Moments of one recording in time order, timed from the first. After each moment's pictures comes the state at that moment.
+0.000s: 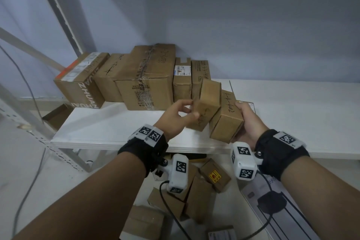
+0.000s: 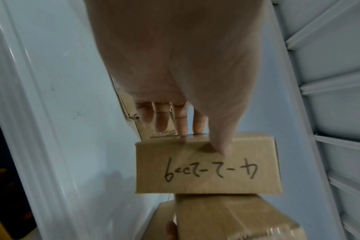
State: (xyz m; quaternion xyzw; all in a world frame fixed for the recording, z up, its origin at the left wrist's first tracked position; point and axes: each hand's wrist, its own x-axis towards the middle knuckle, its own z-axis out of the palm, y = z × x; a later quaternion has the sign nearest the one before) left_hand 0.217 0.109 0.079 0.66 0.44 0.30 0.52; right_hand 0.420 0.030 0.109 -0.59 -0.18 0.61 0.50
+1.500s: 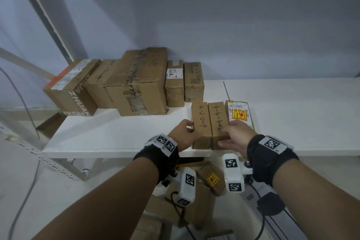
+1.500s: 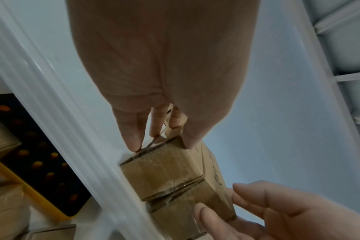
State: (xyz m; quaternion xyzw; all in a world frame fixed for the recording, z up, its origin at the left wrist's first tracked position) left_hand 0.263 0.098 0.045 0.65 0.52 0.15 0.54; right_hand 0.437 0.039 0.067 -0.74 -0.23 0.51 0.38
